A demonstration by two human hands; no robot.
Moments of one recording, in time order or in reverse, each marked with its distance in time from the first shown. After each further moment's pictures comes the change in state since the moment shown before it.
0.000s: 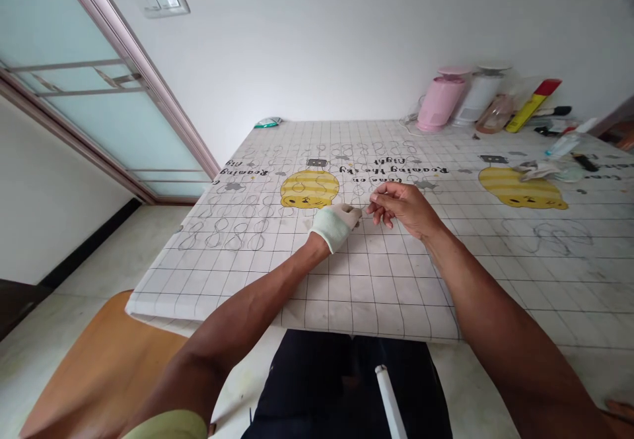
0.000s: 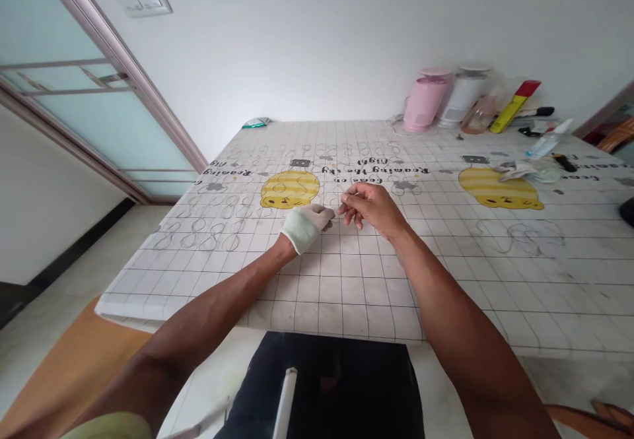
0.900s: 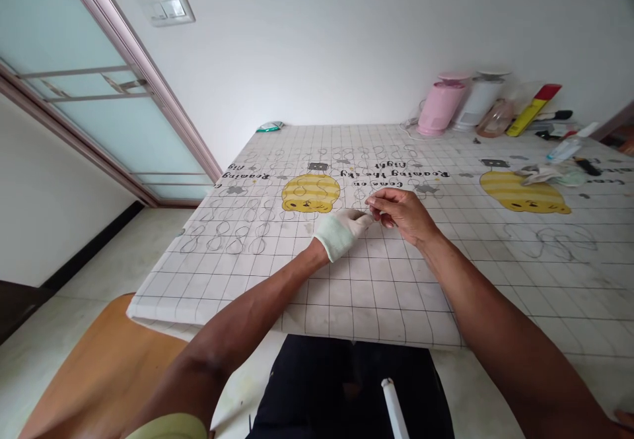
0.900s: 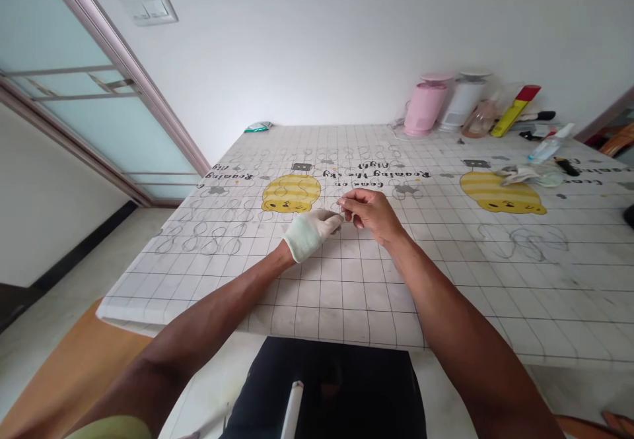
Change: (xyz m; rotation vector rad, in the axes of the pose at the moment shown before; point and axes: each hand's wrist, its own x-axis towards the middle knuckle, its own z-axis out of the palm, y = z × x) left_hand -0.022 0.023 -0.007 -0.017 -0.064 0.091; right_hand 0.002 0.003 0.011 0.061 0.088 -0.029
